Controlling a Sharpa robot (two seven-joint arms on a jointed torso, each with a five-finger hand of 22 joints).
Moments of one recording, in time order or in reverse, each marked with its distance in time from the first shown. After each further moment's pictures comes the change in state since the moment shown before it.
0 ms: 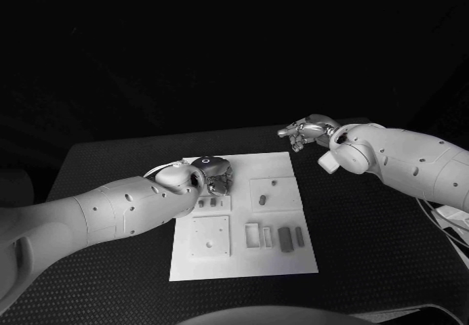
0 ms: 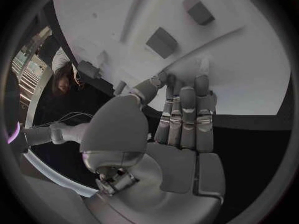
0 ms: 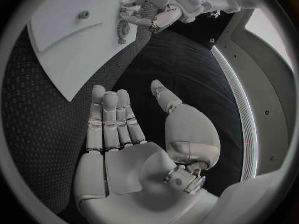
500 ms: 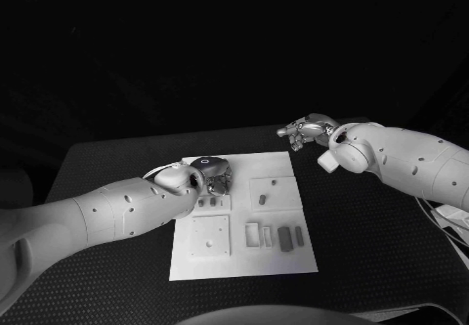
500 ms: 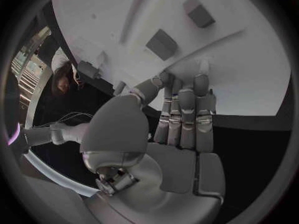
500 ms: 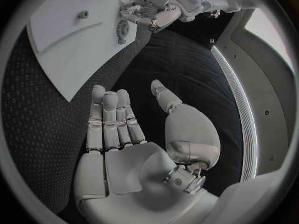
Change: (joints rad) left arm -0.007 -0.002 -0.001 0.001 -0.001 -0.018 -0.001; left_hand 0.029 0.029 0.053 -0.008 -0.006 0.078 -0.035 0.045 0.016 0.093 -0.041 0.022 0.015 0.061 -0.036 0.026 -0.002 -0.001 0.050 -0.026 0.039 0.000; right arm 0.000 0.001 0.000 -0.001 0.000 0.000 0.000; right_hand 0.000 0.000 0.000 0.000 0.000 0.000 0.000 0.000 0.000 0.000 0.000 0.000 -0.001 0.000 0.000 0.000 0.000 0.000 0.000 0.000 0.000 0.000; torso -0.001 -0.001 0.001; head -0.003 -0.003
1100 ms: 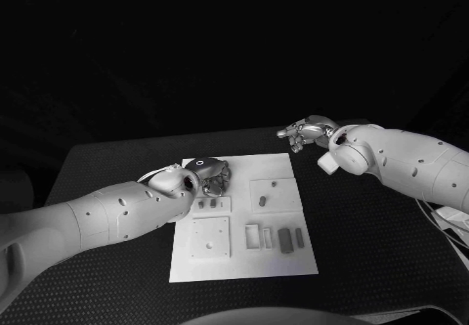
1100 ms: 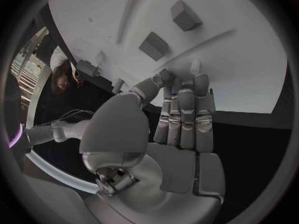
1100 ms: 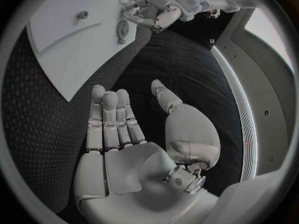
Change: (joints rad) left arm -0.007 -0.029 0.001 0.010 0.011 -0.062 0.027; left_hand 0.015 -0.003 0.010 -0.002 -0.004 0.011 -0.008 0.009 0.011 0.017 -0.009 0.003 0.001 0.016 -0.009 0.000 -0.002 -0.008 0.012 -0.009 0.008 0.000; right arm 0.000 0.000 0.000 0.000 0.000 0.000 0.000; right_hand 0.000 0.000 0.000 0.000 0.000 -0.003 0.002 0.000 0.000 0.000 0.000 0.000 -0.002 0.000 0.000 0.000 0.000 0.000 0.000 0.000 0.000 0.001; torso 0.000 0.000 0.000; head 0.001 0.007
